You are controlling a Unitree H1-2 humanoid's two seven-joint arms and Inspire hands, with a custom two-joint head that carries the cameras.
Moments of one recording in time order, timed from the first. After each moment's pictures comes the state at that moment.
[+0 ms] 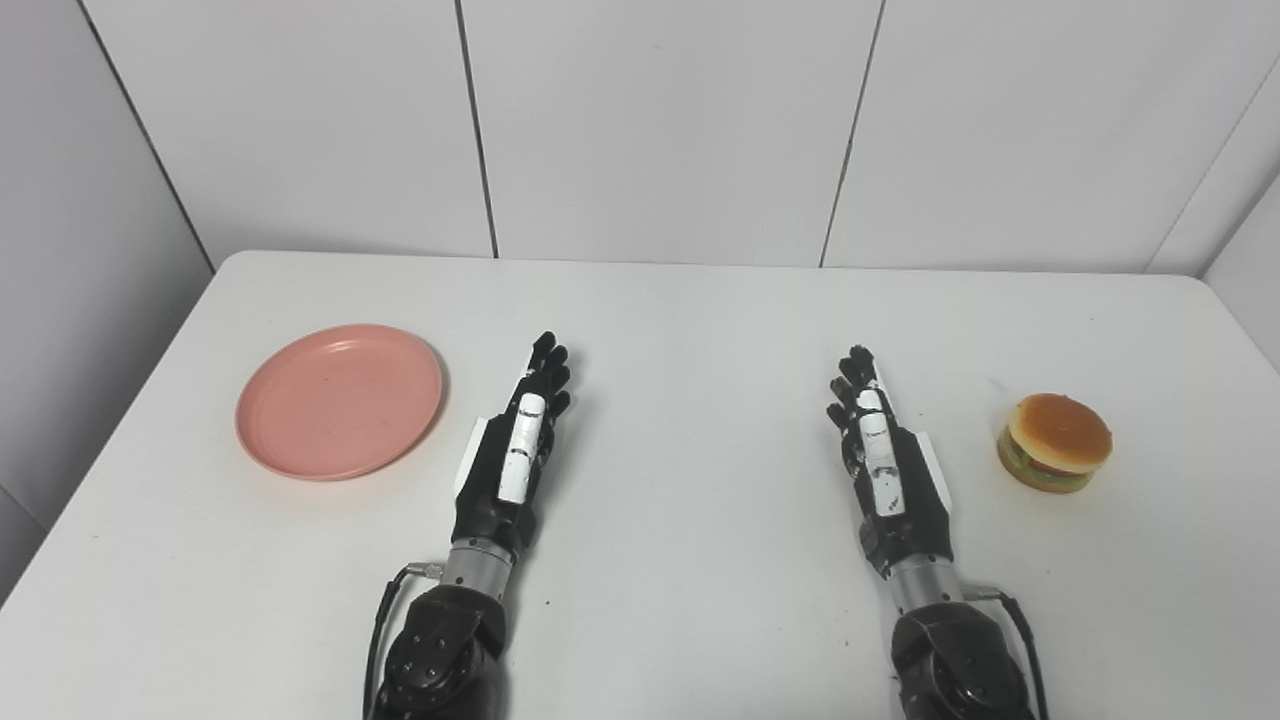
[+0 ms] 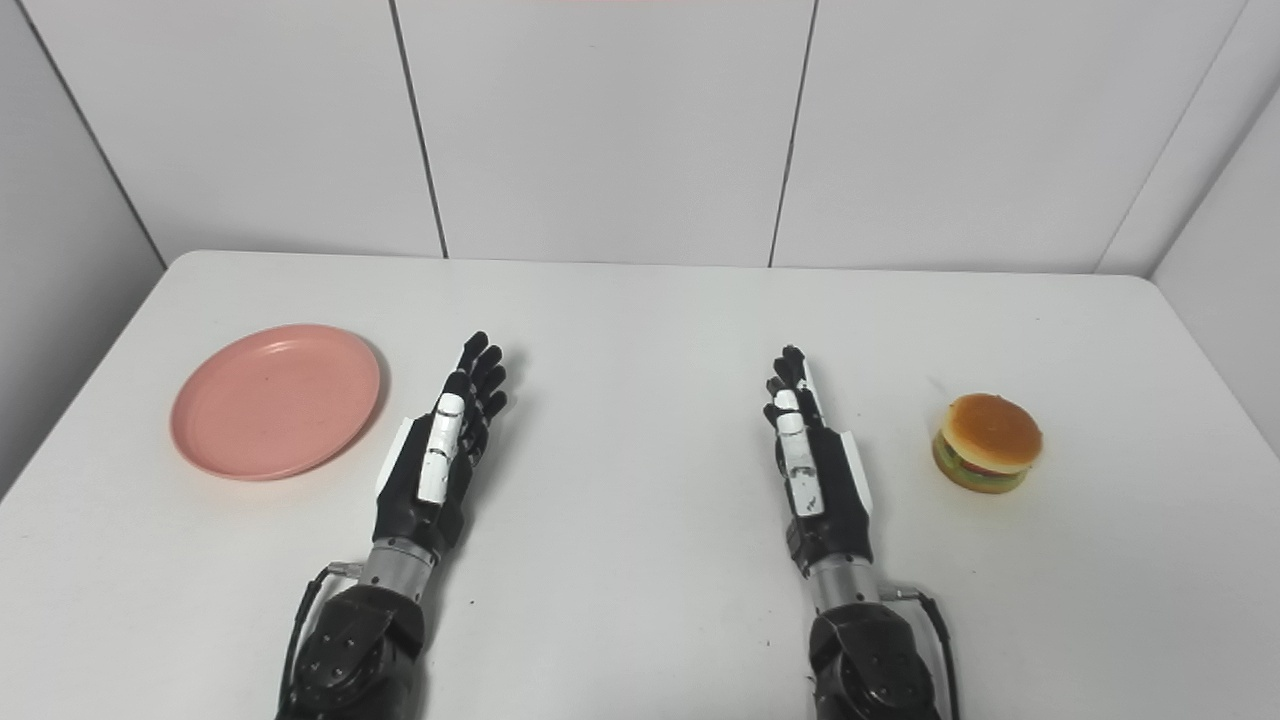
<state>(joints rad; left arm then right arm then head) -0.23 -0.03 -0.02 0.19 -0.11 -0.14 -0.09 -0.25 0.01 -0.01 0.19 0.11 -0.09 0.06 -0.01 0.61</state>
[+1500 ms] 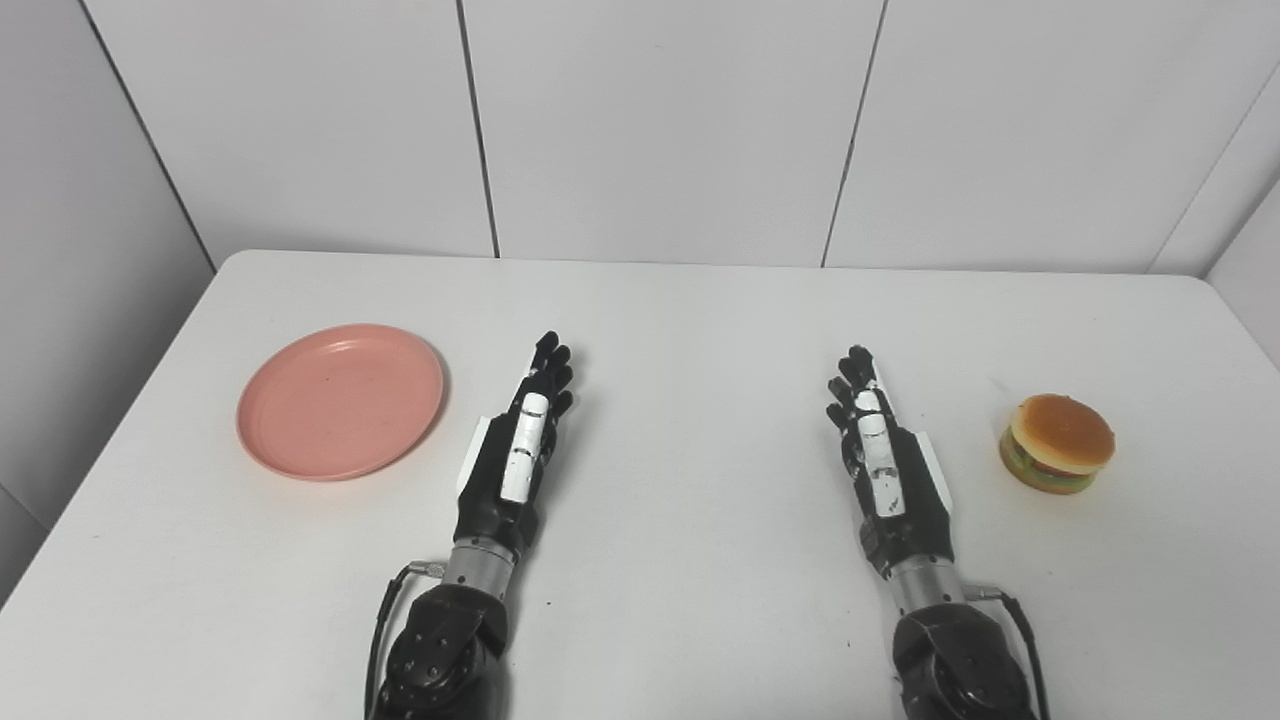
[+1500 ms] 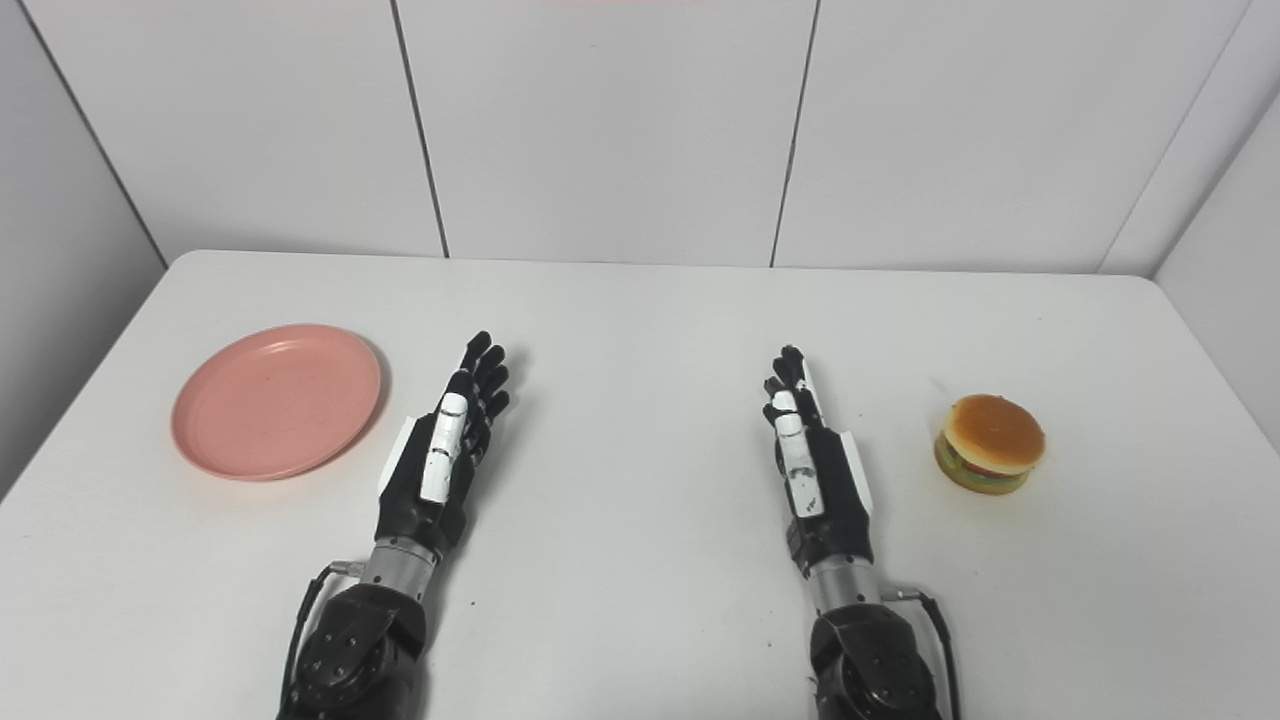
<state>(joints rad) -0.24 -0.03 -0.02 0.18 -0.10 -0.12 -0.09 -0.25 0.01 0.00 0.18 0.10 -0.09 0.06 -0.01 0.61</state>
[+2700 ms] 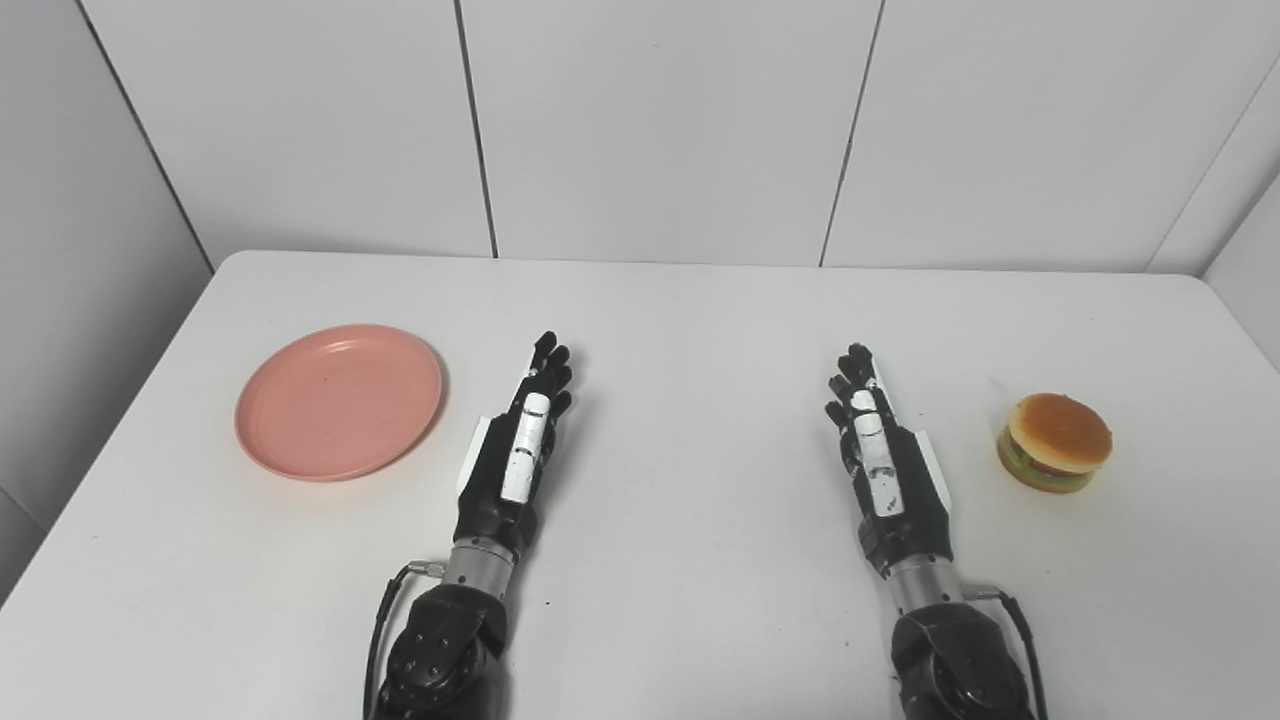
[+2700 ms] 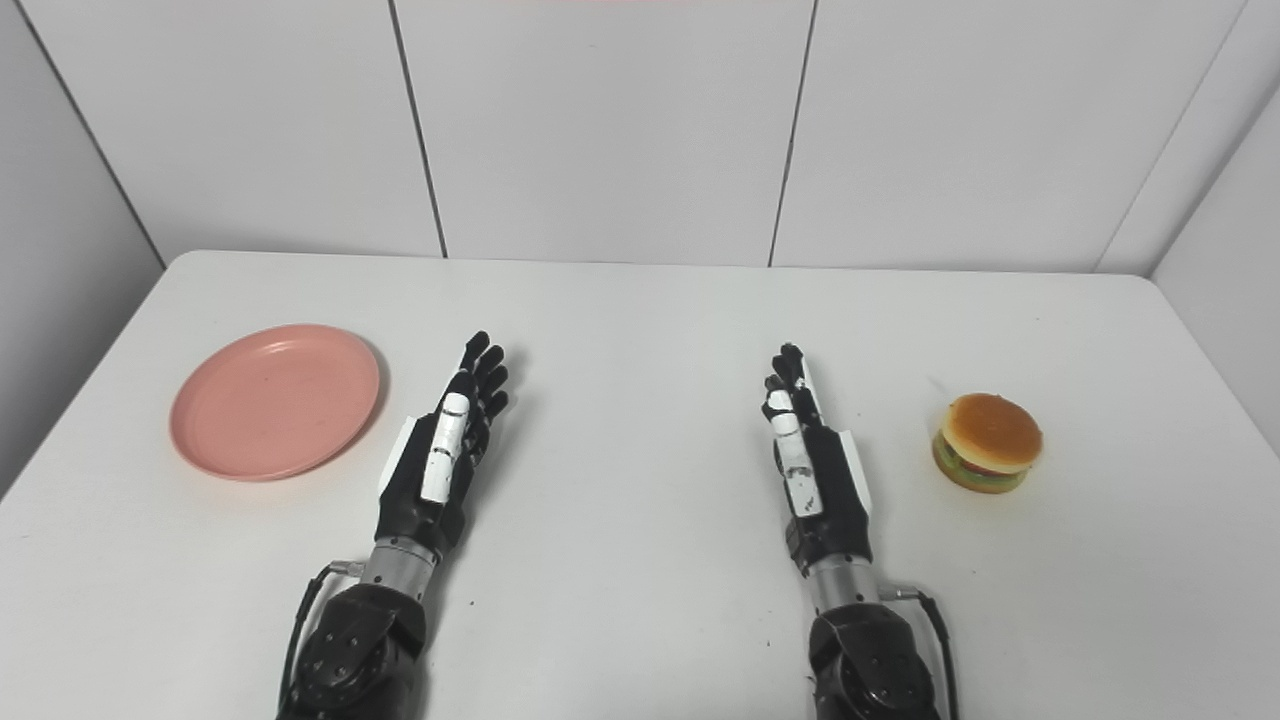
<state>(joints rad) -0.24 -0.04 -0.02 0.20 -0.08 -0.15 -0.06 -0.25 0.01 -0.01 0.19 0.11 -0.10 0.06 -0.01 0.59</state>
